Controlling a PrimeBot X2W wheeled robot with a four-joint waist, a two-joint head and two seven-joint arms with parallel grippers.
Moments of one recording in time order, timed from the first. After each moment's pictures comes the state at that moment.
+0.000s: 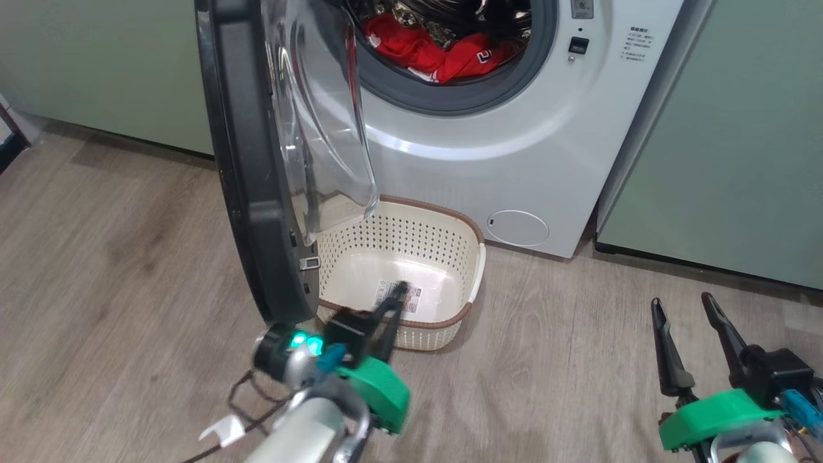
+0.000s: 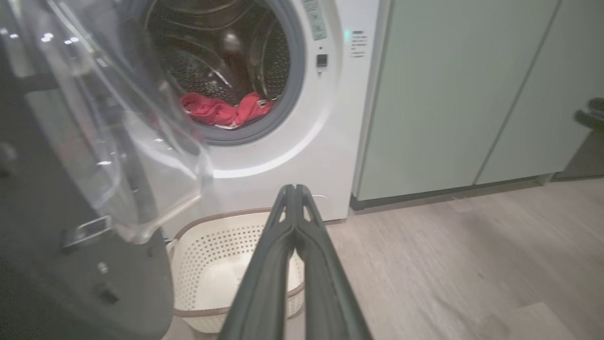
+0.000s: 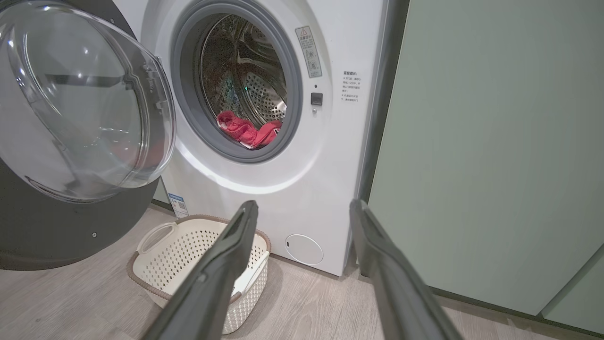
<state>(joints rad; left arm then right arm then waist) -0.29 0.05 -0.62 0.39 -0.29 0.09 -0.20 -0.02 -0.14 0.05 0.25 0.16 0.13 -0.25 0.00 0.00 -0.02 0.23</state>
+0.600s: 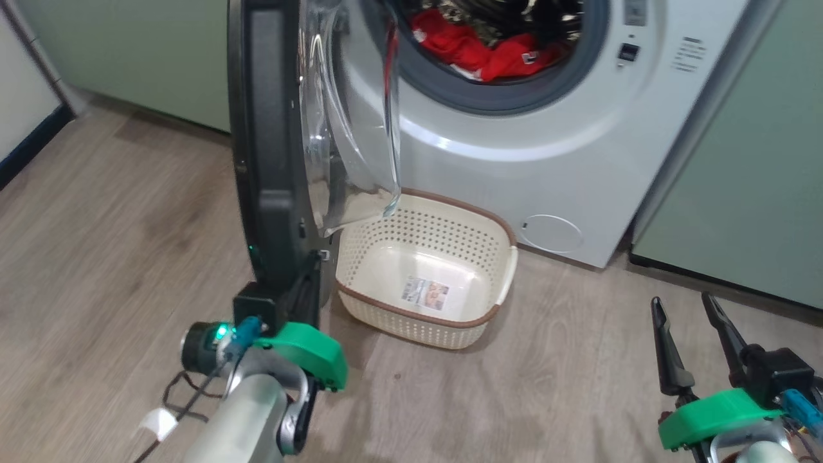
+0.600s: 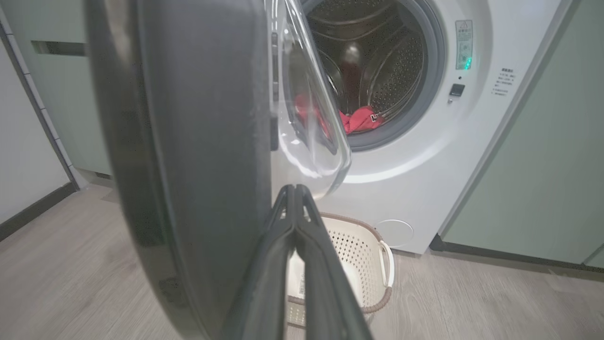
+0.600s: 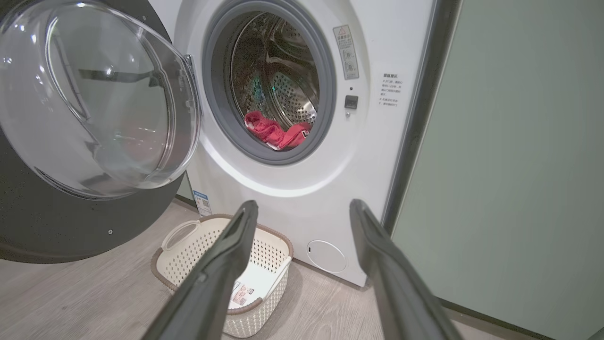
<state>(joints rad) -0.29 0.06 -0.37 0.48 -0.35 0.13 -0.25 -0.02 -0.14 0.05 0.25 0.16 0.13 -0.25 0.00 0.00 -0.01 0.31</state>
